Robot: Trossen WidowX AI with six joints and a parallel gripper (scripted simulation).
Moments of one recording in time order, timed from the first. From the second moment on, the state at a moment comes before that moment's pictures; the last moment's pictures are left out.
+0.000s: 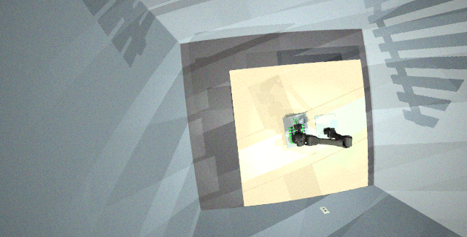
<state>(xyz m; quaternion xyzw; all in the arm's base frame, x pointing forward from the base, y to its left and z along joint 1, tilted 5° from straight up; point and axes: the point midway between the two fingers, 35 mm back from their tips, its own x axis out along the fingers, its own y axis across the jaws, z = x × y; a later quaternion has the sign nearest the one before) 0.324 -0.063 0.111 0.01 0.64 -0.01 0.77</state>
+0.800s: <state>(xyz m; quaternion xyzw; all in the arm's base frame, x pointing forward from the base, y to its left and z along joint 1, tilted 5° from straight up) 0.298 -0.105 0.169 0.01 0.64 -0.02 0.77</state>
